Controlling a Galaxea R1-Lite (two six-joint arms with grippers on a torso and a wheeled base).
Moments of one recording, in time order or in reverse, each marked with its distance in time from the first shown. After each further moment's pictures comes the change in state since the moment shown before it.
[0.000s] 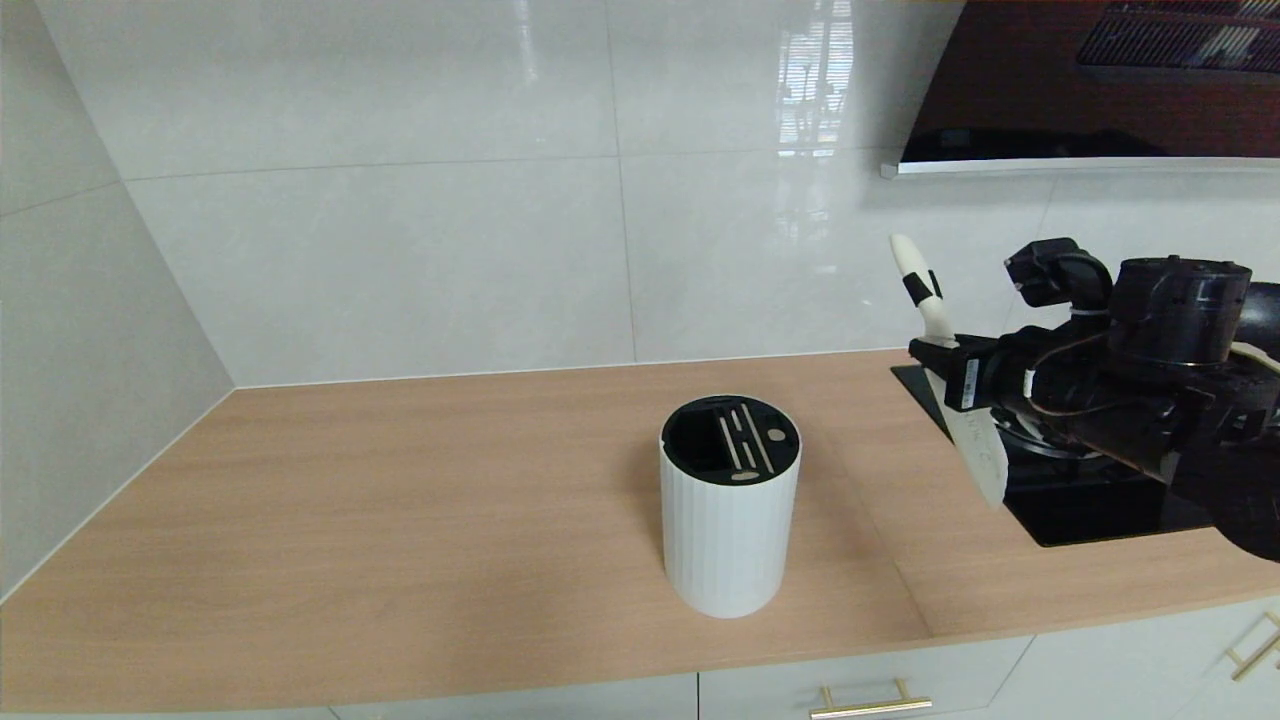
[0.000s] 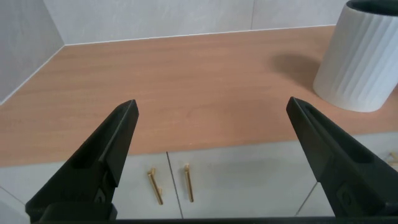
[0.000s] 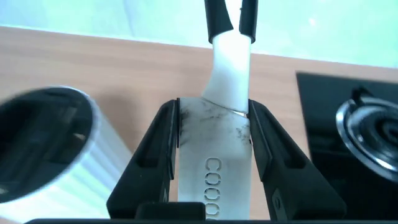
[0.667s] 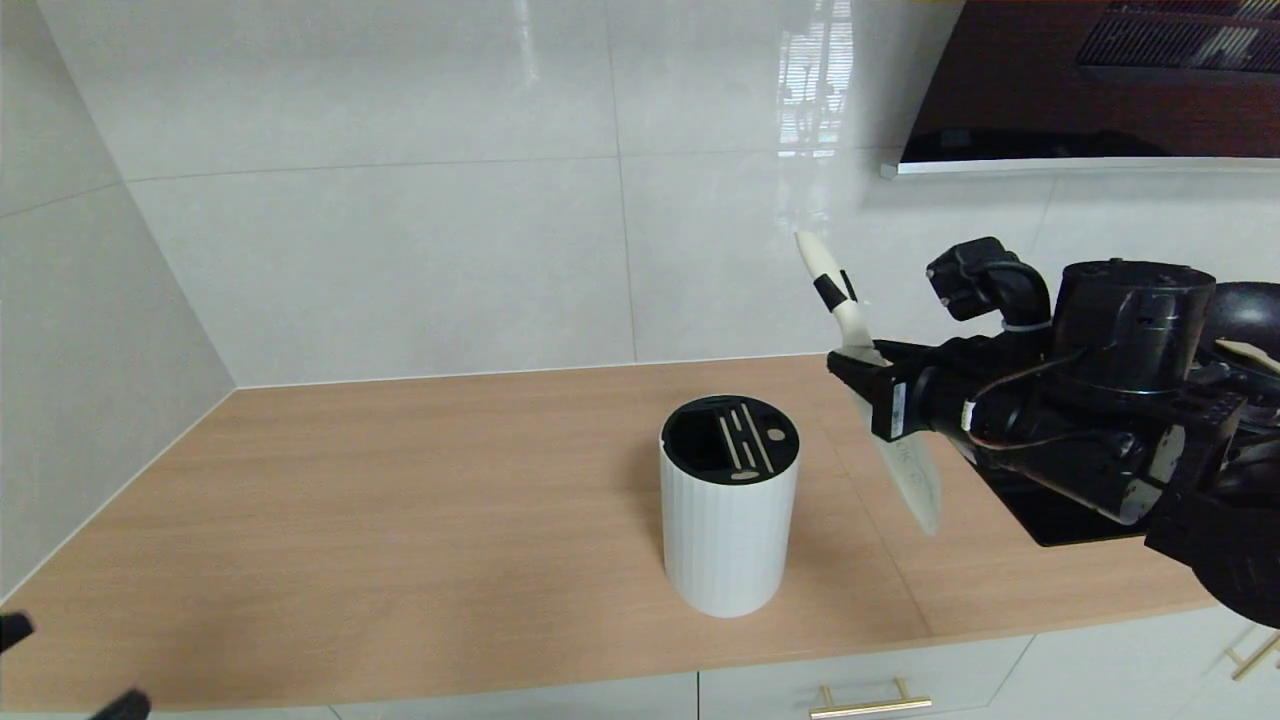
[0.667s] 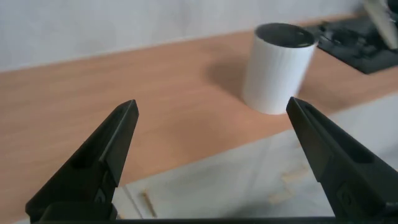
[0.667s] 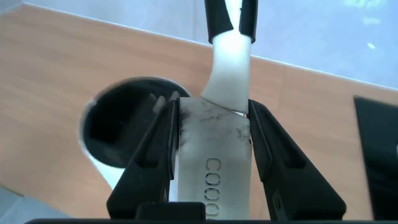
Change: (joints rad) left arm -0.066 0.556 -0.460 0.053 -0.287 -0.065; right arm 0.252 -0.029 0.004 -0.002 -0.069 -0.021
